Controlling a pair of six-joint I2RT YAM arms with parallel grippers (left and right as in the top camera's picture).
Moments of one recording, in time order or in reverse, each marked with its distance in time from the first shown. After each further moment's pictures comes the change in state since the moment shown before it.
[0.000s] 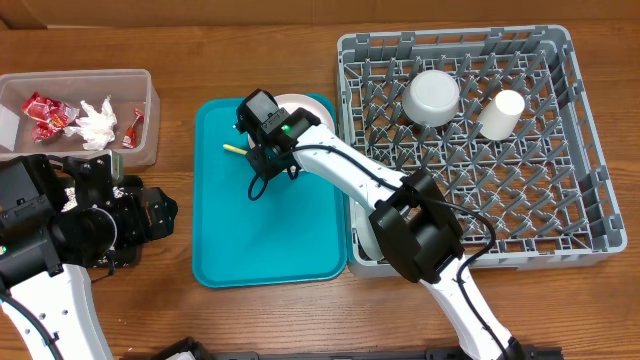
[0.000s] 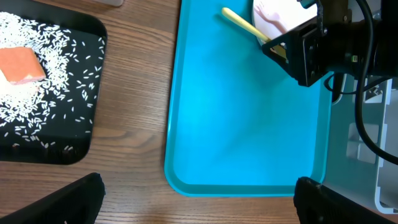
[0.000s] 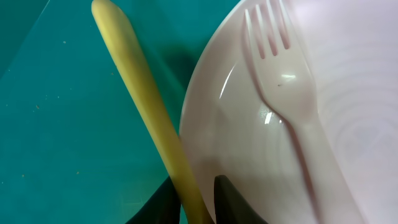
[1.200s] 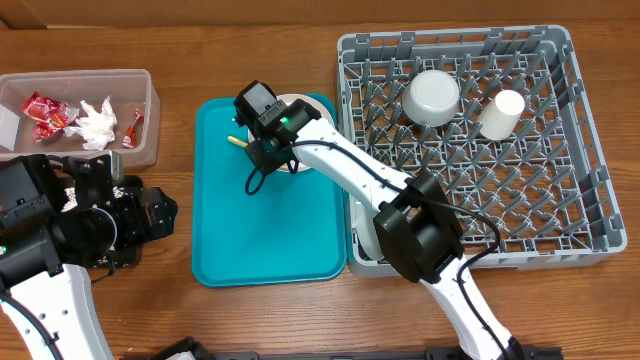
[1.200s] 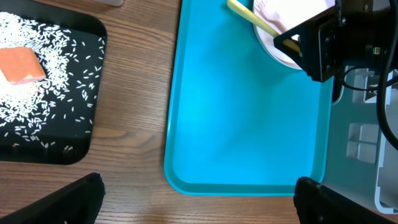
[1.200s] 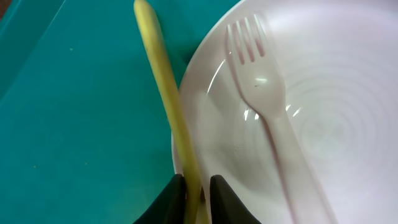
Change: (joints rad) left arm 0.000 0.000 0.000 0.000 0.000 0.000; right arm 0.000 0.000 0.088 -0.103 0.032 0.002
